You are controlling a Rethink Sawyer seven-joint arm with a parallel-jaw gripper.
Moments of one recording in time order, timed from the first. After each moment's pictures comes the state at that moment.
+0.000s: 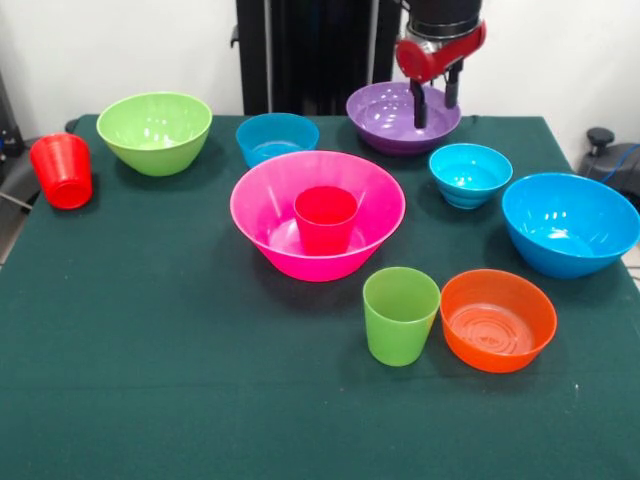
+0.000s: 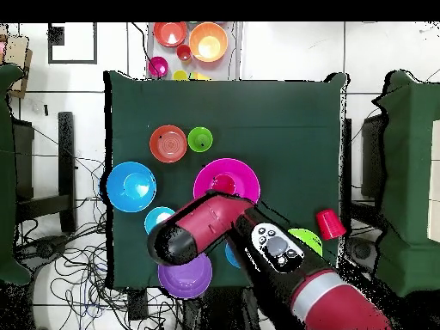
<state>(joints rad) -0.54 -0.75 0.69 2.09 -0.70 0.55 1.67</state>
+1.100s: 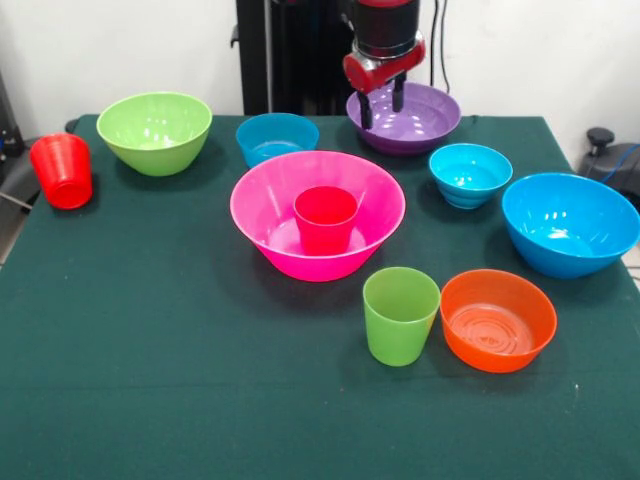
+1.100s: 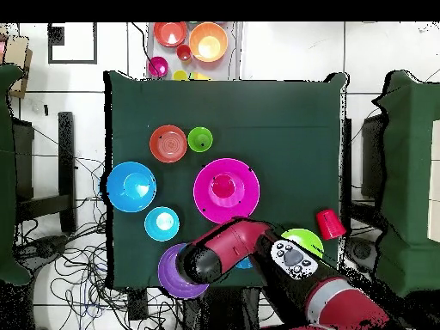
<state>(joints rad) -0.56 -0.64 0.51 2.14 -0.78 0.46 1.68</state>
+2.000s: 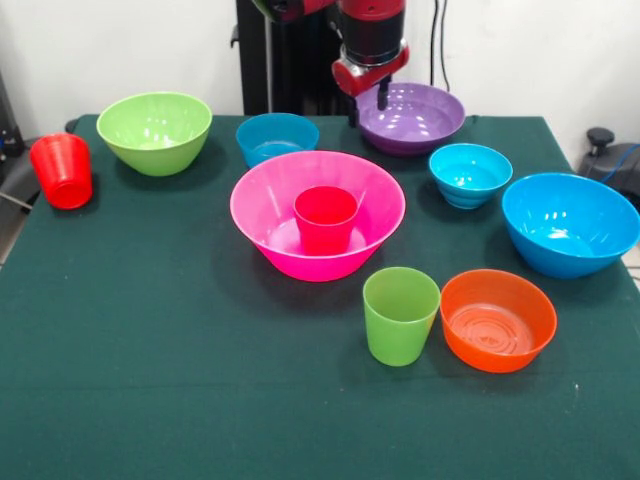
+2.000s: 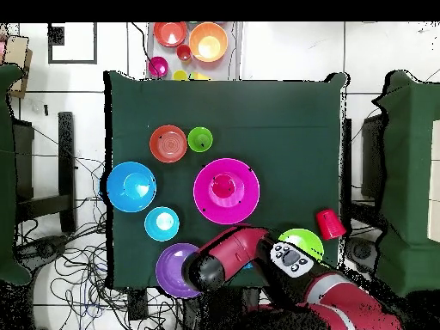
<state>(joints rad) -0.55 -0.57 0.45 2.14 -0.85 0.46 1.68</state>
